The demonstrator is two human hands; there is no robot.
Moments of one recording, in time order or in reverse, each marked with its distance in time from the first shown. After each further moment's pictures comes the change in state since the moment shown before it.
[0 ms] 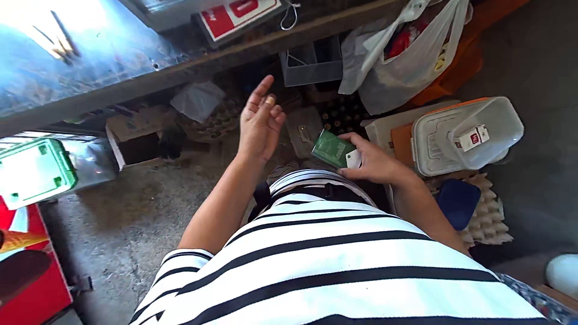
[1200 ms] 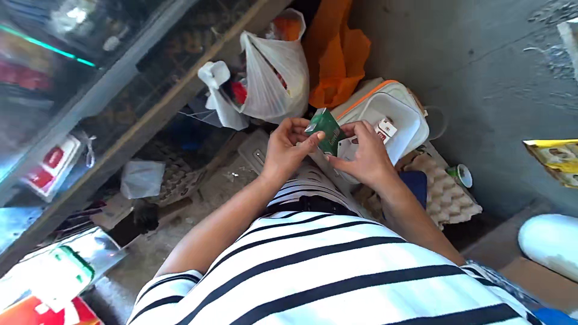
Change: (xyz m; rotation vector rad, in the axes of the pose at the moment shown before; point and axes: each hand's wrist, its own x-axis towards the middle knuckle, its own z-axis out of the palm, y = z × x) left_hand 0.064 -0.207 0.300 0.694 -0.422 -0.261; right_hand -0.099 0.122 -0.228 -0.120 0.738 0.081
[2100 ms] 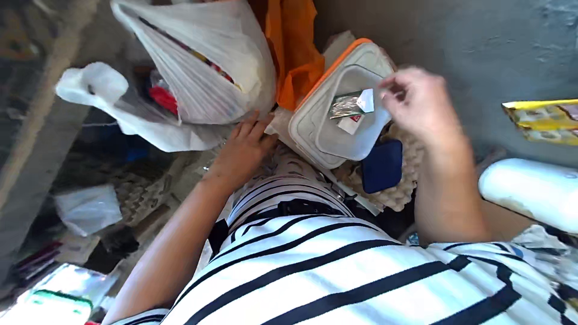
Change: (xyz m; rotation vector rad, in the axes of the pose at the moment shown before) left_hand 0.074 -0.050 -0.039 1.265 -0.737 0.385; right_hand 0.045 0.076 -0.109 -0.393 -0.064 0.313
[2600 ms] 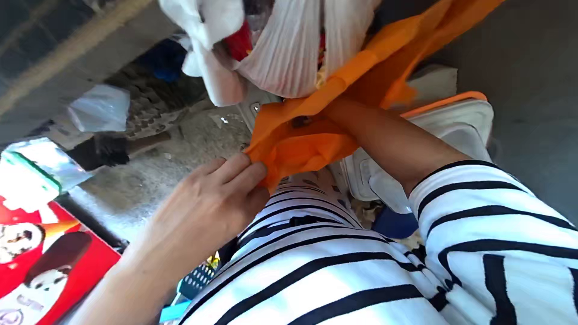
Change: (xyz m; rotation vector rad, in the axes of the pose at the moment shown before) left_hand -0.106 0.040 -0.085 -0.077 0.094 -0.328; right_hand 0.174 -0.156 0.275 -0.447 -0.949 -0.563
